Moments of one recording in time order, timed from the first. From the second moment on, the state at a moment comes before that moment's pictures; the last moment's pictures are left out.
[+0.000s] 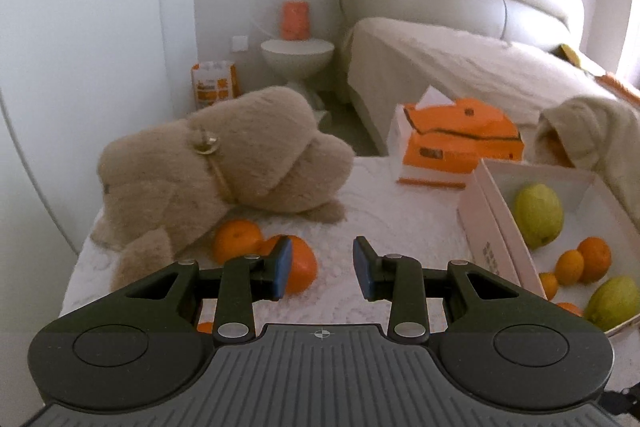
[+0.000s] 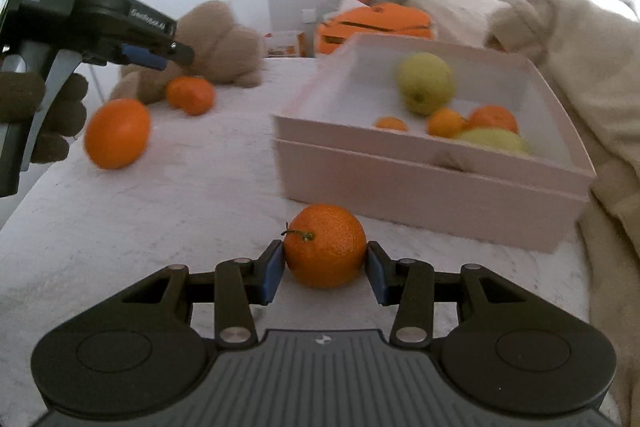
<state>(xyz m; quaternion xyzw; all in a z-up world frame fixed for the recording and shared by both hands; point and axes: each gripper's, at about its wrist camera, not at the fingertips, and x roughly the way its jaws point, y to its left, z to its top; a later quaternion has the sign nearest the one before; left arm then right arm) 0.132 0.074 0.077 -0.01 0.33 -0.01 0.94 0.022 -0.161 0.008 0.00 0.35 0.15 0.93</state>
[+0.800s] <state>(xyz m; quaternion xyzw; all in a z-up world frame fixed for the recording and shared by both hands) 0.203 0.084 0.062 -0.01 0.44 0.04 0.90 0.024 -0.180 -0.003 0.05 0.34 0.16 0.93</state>
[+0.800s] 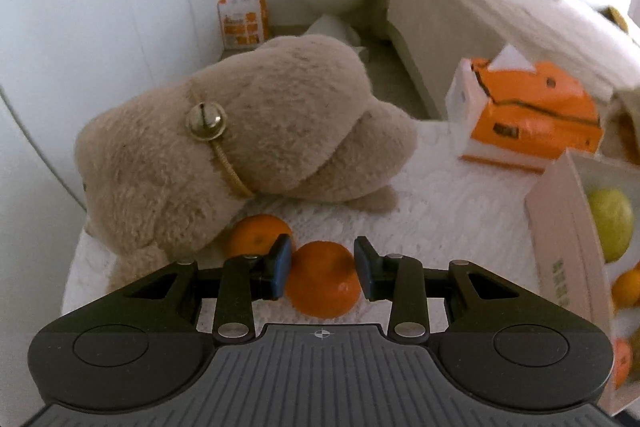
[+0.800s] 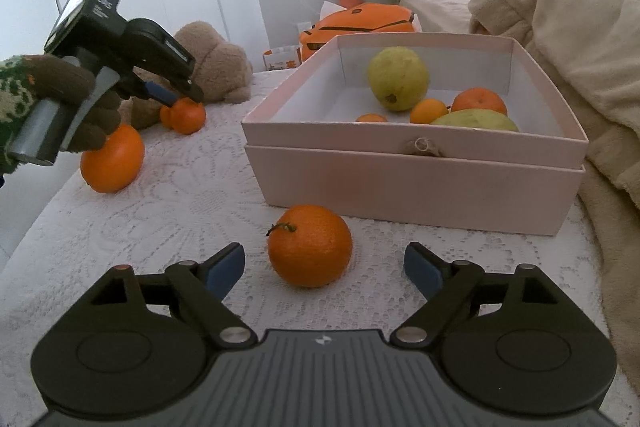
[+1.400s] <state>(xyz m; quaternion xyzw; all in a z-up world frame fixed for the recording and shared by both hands) 0.200 0.069 0.055 0.08 0.45 0.03 0.89 0.024 -0.179 -0.003 0.05 0.34 0.16 0.93</state>
